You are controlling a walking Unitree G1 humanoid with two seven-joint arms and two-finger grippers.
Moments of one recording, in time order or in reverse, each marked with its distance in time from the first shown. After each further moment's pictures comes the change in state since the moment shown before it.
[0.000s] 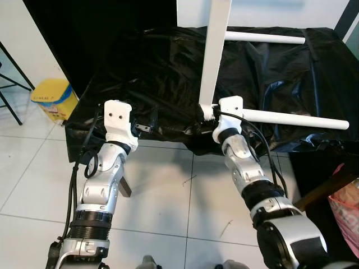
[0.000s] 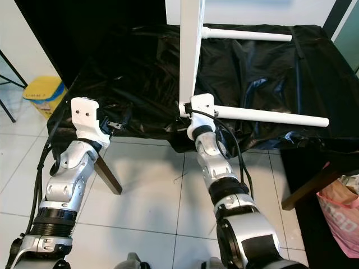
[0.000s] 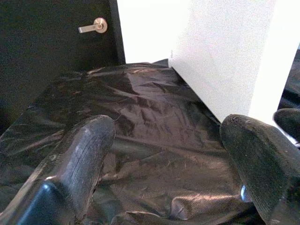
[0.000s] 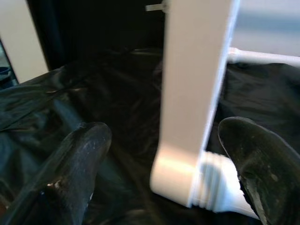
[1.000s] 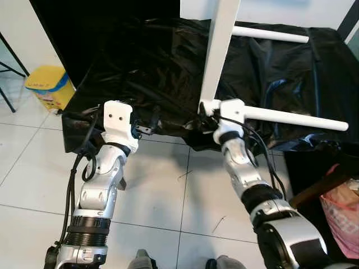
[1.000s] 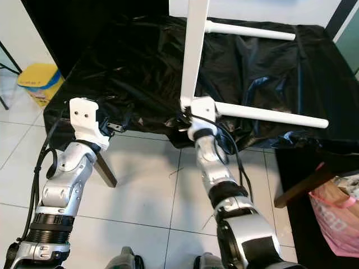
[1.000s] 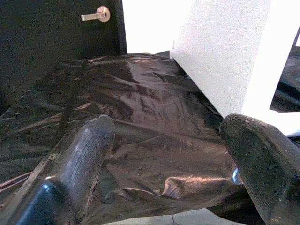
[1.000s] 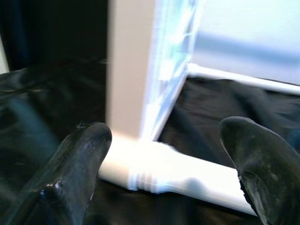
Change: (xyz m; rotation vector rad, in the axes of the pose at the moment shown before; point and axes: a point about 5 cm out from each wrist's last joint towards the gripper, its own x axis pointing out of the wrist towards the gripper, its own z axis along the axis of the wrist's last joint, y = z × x) left arm -0.008 -0.005 -0.002 -0.011 0.024 -0.007; right arm -0.022 -0.024 -0.008 -0.087 -0.111 -0.107
